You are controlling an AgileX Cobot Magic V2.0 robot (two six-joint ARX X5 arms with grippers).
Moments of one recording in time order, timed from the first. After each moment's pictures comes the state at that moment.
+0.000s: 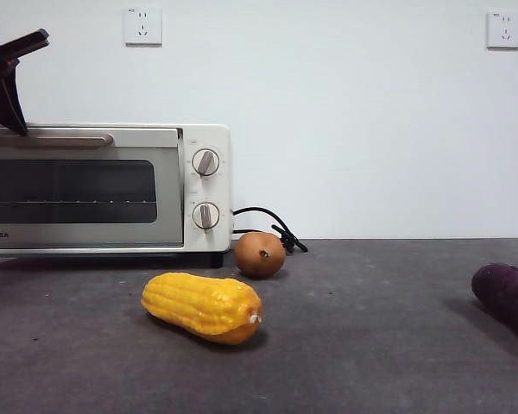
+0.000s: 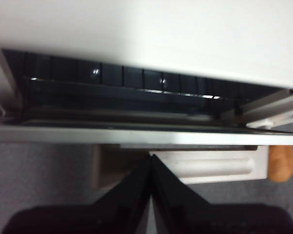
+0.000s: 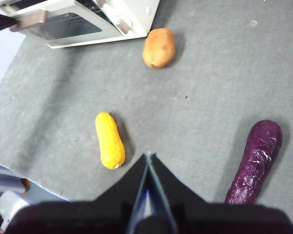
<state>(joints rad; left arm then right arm) 0.11 1.63 1.47 -0.72 0.30 -0.17 0.01 0.85 0.99 -0.90 -0.61 0.06</state>
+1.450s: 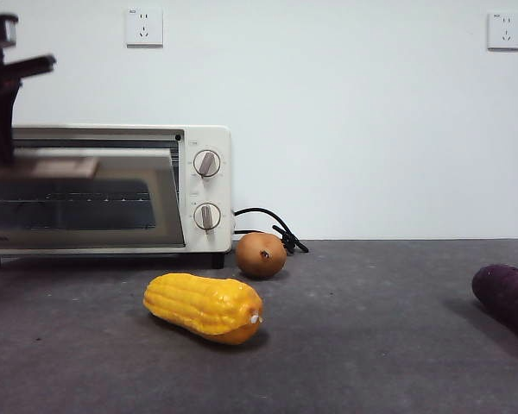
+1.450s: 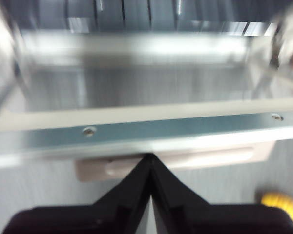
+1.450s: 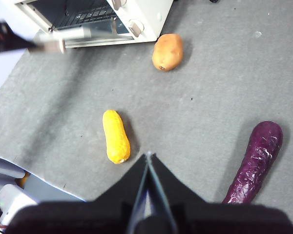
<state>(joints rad) 0.02 1.60 1.35 -0.84 0.15 -0.09 0.01 0.76 0.99 -0.95 -0.61 0.03</state>
